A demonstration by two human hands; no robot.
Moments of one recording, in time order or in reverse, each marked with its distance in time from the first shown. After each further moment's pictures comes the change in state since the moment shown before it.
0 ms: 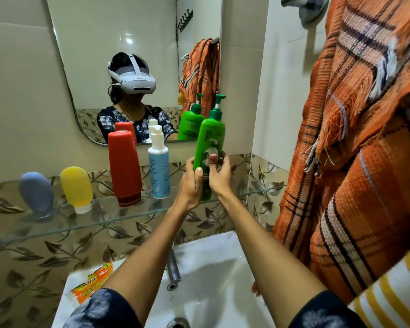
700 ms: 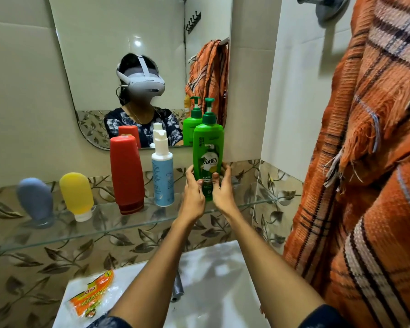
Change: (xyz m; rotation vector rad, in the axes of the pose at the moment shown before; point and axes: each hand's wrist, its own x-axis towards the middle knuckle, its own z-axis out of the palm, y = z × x) left_hand 0.008 -0.029 0.011 0.078 0.068 -0.090; right_hand 0.007 0.030 -0.001 -0.128 -0.147 -0.060
